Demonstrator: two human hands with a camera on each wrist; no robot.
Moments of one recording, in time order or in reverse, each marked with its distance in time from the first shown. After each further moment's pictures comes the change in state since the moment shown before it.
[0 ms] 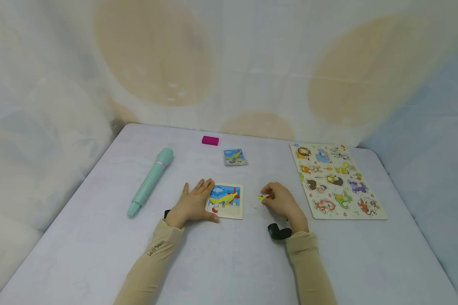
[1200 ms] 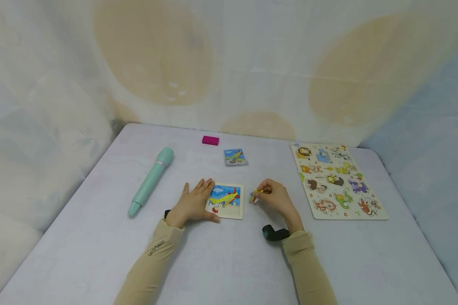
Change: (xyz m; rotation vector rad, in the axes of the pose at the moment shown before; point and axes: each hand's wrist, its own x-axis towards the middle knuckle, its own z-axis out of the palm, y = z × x) left_hand -0.001 0.001 -0.001 -0.004 -0.005 -0.008; right_hand 0.004 -0.020 0.009 0.316 0.079 0.058
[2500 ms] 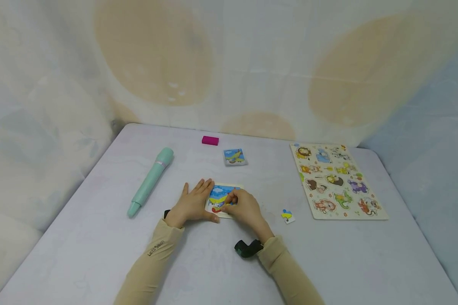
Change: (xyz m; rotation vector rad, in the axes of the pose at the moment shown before) left_hand 0.000 -0.003 0.002 0.005 0.022 0.027; right_hand -0.012 -0.030 0.077 -0.224 -0.041 -0.143
